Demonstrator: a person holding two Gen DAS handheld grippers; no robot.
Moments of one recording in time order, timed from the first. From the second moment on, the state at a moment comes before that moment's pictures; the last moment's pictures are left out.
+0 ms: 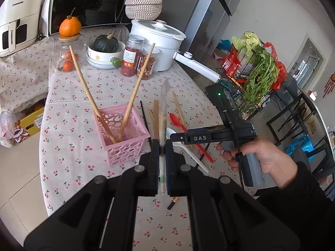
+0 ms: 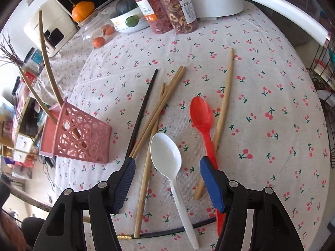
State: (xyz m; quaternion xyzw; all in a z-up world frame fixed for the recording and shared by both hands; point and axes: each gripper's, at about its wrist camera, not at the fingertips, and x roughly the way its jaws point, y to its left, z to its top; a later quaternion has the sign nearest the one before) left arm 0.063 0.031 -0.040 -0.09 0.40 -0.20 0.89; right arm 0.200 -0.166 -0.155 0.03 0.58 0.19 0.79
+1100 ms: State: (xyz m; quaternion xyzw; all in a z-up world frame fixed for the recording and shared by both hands) left arm 0.039 0.078 0.029 -0.13 0.25 -0.18 0.94; right arm 0.141 -0.180 -0.037 0.12 0.35 0.22 0.90
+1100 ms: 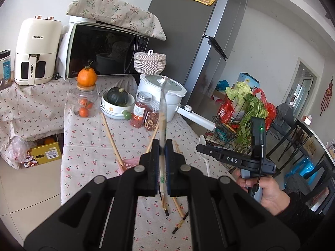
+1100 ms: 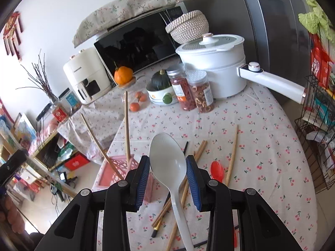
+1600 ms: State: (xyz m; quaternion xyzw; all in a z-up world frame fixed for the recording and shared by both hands) left arm 0.103 0.069 -0.013 -0.08 0.30 -0.11 0.94; right arm 0.137 -0.150 -0.024 0.13 0.27 0.25 0.92
